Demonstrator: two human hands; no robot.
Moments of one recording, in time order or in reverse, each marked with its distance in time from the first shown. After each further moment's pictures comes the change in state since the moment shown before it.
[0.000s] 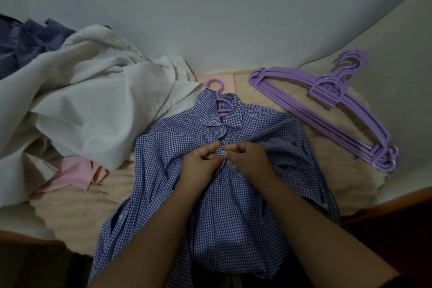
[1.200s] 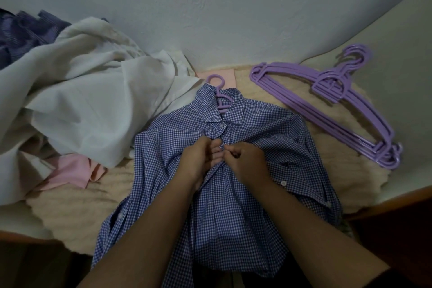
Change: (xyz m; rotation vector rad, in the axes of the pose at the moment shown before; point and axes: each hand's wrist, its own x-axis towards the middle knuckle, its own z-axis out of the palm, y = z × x) left_hand 0.011 0.015 0.003 -0.305 0.015 -0.251; right_hand -0.001 0.020 0.013 -0.434 0.195 -0.463
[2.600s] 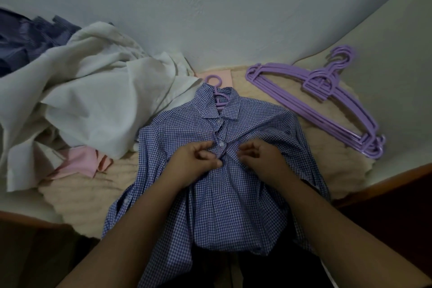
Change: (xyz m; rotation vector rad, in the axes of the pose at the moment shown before) left_hand -0.043 0.008 -0.028 0.671 -0.126 0.231; right_hand -0.022 0.002 -0.057 0.257 -0.284 0.338
